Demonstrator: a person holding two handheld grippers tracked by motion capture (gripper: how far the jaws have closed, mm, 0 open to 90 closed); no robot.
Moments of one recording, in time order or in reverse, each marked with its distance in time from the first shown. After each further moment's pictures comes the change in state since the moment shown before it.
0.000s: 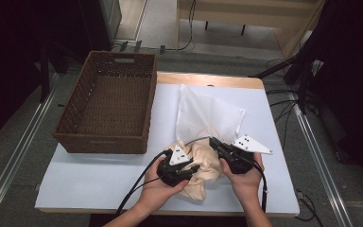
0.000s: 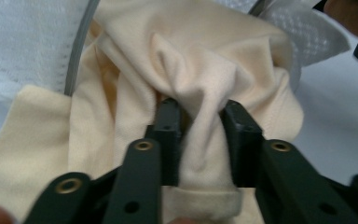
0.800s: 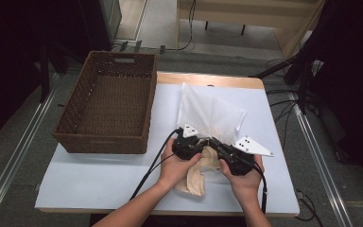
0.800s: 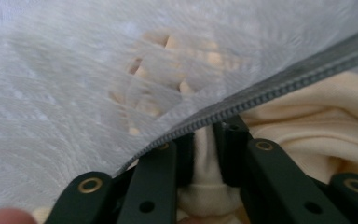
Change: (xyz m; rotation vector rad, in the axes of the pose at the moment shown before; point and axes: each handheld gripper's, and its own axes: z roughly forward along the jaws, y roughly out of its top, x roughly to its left) left arm 0.039 0.037 0.059 -0.077 0.022 -0.128; right arm 0.003 0.000 -0.003 -0.020 -0.005 -0.002
